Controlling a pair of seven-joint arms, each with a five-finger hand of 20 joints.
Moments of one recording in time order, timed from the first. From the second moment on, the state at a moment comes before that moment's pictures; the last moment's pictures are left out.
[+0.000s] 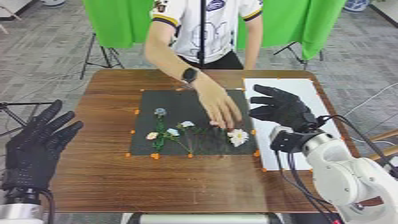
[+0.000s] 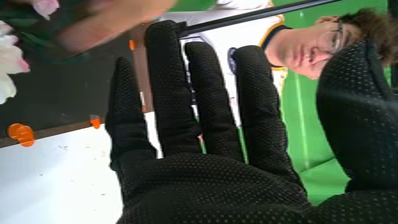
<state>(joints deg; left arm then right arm) 151.2 -46.0 -108.8 -136.9 27.9 22.6 28.2 -101.9 -45.5 79.1 -119.9 -40.1 15.7 7.0</state>
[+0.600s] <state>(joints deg) 150.8 -46.2 -108.8 -136.9 28.1 22.6 27.9 -102.0 -45.6 79.2 -120.0 -39.9 15.6 7.0</state>
